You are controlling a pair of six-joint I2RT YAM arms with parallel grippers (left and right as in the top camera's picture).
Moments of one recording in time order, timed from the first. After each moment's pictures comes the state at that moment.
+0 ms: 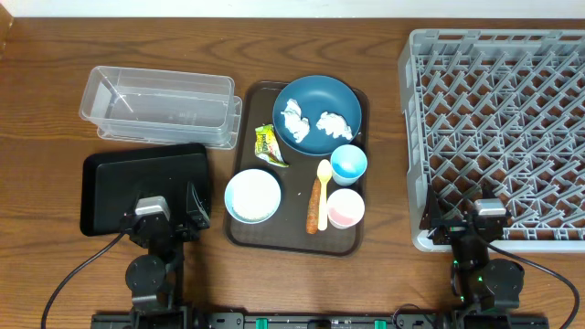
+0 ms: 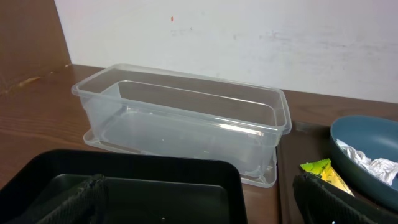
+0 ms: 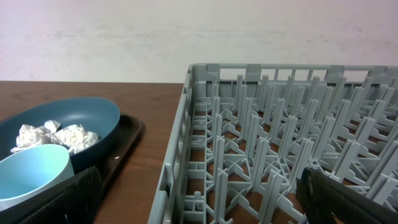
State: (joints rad) left arm 0.09 0.01 0.02 -0.12 -0.04 -0.09; right arm 0.00 0.01 0.01 -0.07 -0.05 0.04
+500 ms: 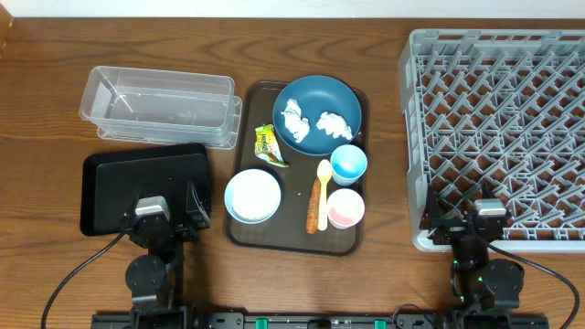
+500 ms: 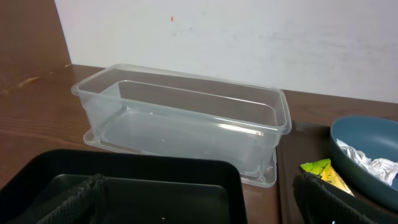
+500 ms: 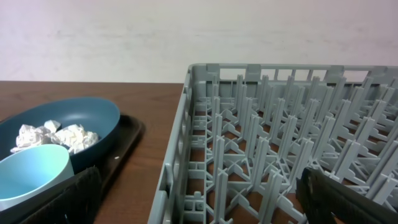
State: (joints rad) left arm 0.09 0.01 0.02 -0.12 -0.04 -0.09; right arm 0.00 0.01 0.01 -0.07 -0.05 0.04
